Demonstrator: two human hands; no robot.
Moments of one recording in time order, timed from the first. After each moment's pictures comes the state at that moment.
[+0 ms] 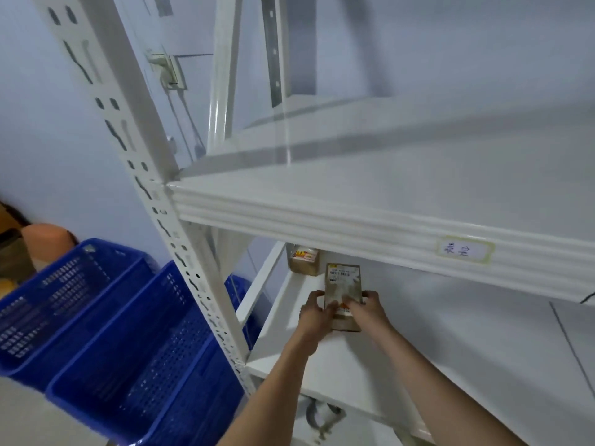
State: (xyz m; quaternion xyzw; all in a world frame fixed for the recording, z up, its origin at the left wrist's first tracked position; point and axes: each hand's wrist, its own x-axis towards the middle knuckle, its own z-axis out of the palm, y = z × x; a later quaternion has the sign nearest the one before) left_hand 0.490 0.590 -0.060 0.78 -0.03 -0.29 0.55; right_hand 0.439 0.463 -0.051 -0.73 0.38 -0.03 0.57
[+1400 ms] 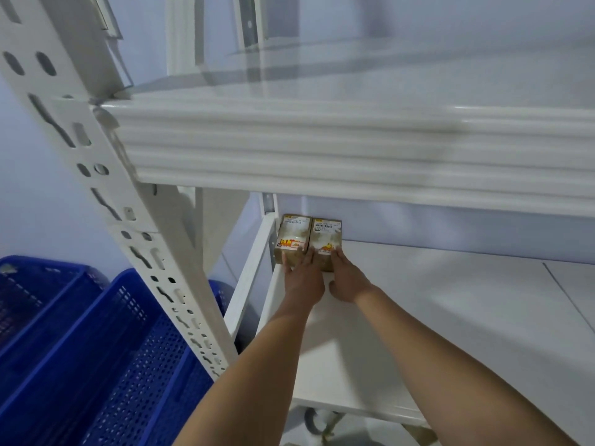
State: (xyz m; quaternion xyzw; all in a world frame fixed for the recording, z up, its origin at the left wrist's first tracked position) left_hand 0.594 0.564 -0.092 0.93 -0.36 -0.06 0.06; right_hand 0.533 0.449 -0.101 -0.95 0.22 0.06 0.23
